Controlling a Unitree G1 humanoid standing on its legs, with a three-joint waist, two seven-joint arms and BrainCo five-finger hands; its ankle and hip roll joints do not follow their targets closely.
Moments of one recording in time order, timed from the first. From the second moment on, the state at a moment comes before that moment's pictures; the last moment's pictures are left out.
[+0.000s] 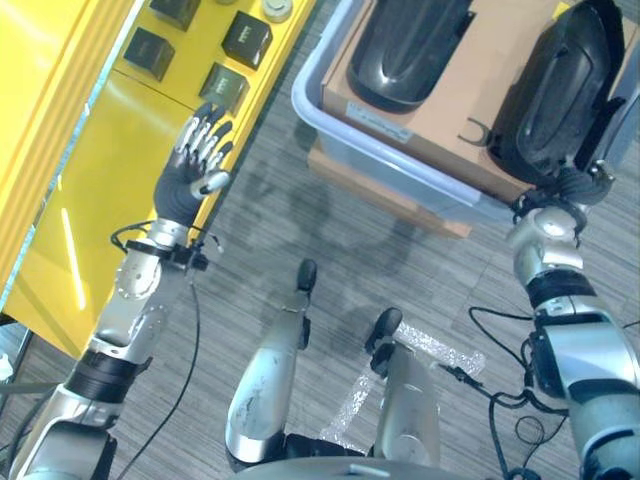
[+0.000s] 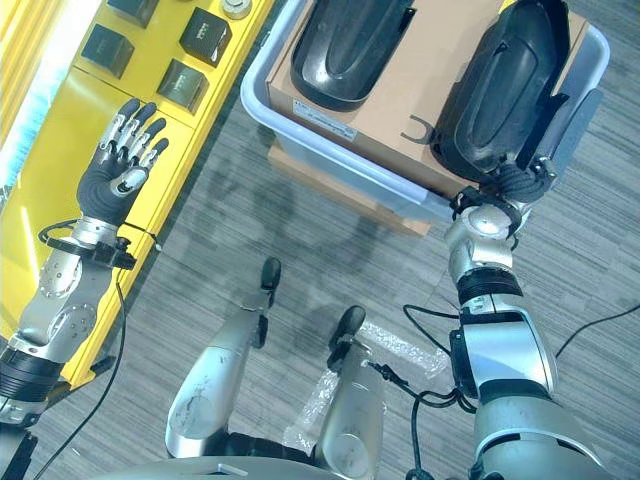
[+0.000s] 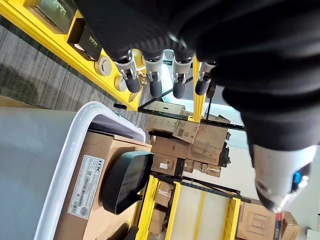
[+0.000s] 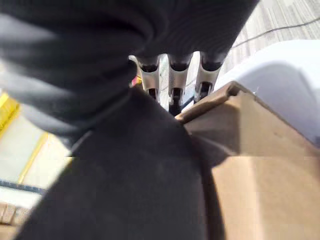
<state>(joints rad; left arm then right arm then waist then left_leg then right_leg) -0.33 0.60 -0.20 -0.10 -0.74 -0.26 -0.03 -0.85 -0.66 0.05 0.96 0.69 -0.22 -0.68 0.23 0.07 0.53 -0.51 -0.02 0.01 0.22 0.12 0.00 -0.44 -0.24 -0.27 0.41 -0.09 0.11</state>
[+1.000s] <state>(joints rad) -0.25 0.58 -0.13 -0.14 -0.77 -0.17 -0.04 -0.56 -0.56 0.05 0.39 0.58 -0.19 -0.66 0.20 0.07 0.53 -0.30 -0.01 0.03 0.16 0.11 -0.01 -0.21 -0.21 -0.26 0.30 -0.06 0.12</state>
